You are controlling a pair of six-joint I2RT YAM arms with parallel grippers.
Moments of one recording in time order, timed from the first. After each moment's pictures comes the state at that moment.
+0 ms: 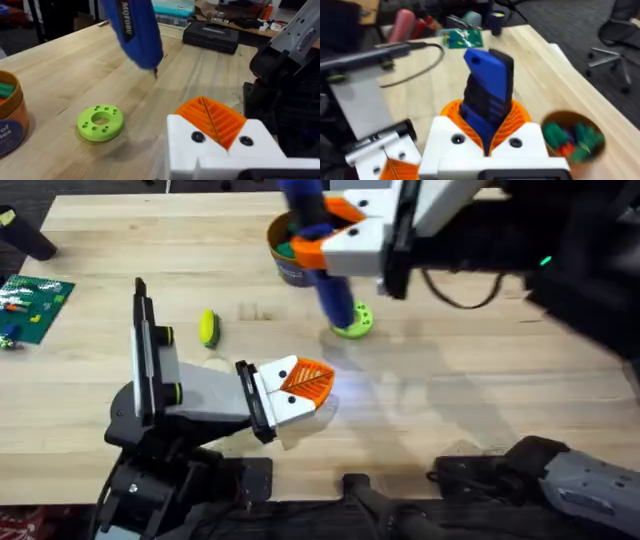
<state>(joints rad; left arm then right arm) -0.26 0.00 0.02 -0.10 0.95 -0.04 0.59 1.16 0.96 -0.06 -0.63 -0.18</state>
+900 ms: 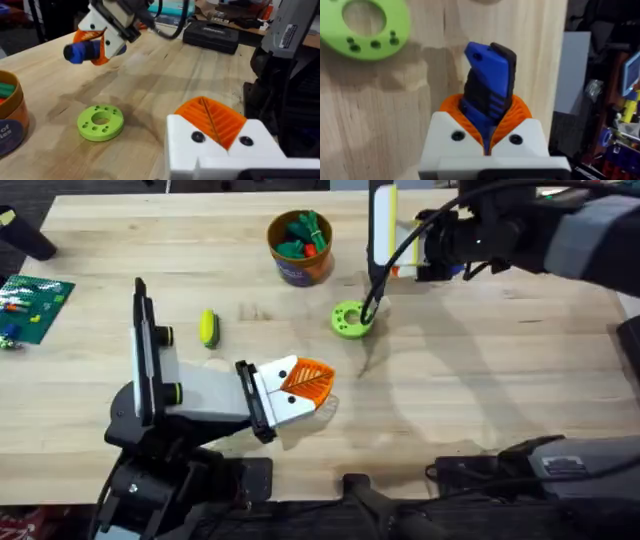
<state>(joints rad) -0.26 0.00 0.02 -0.10 0.95 -0.04 0.29 1.54 1.04 -0.35 -0.12 -1.36</state>
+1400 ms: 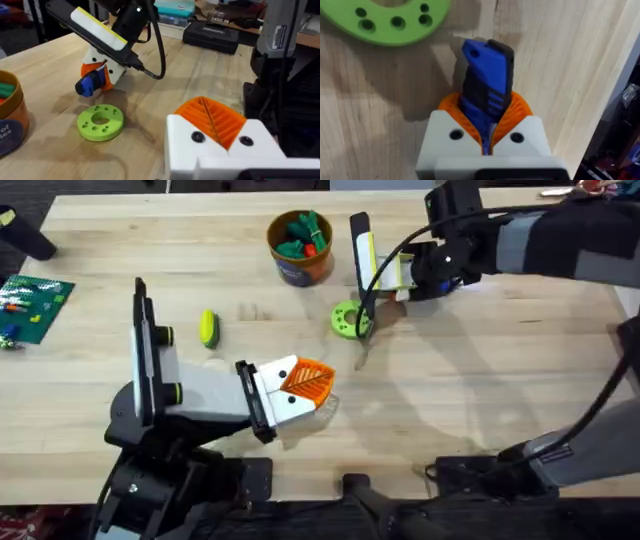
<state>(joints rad) -0.26 0.00 0.02 -0.10 0.95 -0.04 0.27 1.75 1.04 -0.34 -0.08 -1.45</state>
